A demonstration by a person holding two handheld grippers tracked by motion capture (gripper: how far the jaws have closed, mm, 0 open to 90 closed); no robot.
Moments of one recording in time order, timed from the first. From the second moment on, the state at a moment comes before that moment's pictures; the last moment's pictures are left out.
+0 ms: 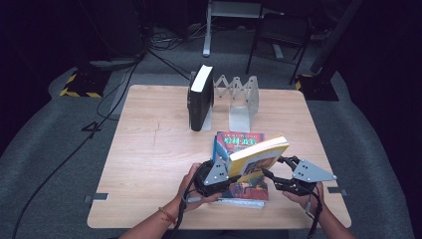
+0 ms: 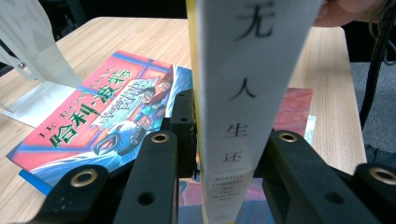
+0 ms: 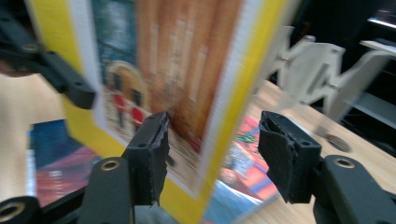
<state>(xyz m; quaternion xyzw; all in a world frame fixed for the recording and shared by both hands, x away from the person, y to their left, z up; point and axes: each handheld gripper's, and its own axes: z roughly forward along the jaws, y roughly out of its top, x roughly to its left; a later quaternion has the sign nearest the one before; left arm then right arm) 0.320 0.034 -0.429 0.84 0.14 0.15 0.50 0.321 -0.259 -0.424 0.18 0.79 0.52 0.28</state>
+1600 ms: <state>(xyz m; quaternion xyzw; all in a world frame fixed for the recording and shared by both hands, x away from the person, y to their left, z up) 0.355 0.046 -0.343 0.77 0.23 0.27 0.53 0.326 -0.284 -0.420 0.23 0.77 0.52 0.29</state>
